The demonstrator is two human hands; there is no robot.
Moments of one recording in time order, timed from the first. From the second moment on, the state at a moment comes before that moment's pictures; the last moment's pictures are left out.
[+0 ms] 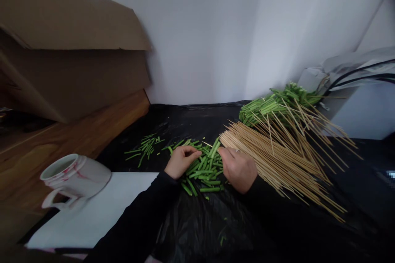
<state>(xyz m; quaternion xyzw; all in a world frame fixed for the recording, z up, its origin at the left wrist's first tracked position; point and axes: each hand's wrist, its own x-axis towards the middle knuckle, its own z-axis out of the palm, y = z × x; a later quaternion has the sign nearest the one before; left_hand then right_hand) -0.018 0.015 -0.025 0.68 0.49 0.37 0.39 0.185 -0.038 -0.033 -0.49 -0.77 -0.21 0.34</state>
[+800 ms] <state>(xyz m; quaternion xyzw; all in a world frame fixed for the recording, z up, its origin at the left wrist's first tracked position) -0.013 0.014 -0.018 0.55 0.43 0.48 0.53 0.182 -0.043 -0.033 -0.48 -0.78 -0.20 0.35</state>
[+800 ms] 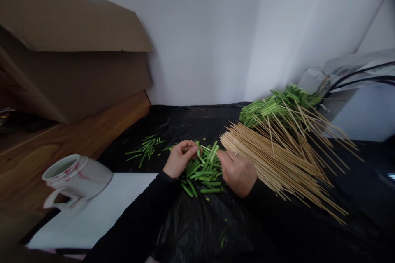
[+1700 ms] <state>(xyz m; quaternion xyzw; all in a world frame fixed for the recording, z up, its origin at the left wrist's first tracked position) -0.016 0.014 -0.018 0.38 0.39 0.48 0.69 0.179 -0.044 -0.037 -0.47 -0.79 -0.19 0.34</state>
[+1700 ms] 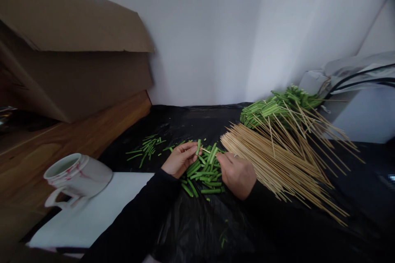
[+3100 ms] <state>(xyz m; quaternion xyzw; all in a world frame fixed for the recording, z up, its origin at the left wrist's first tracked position) -0.017 0.016 -0.023 0.46 0.41 0.46 0.64 0.180 -0.044 -0.038 -0.48 -0.79 -0.19 0.33</state>
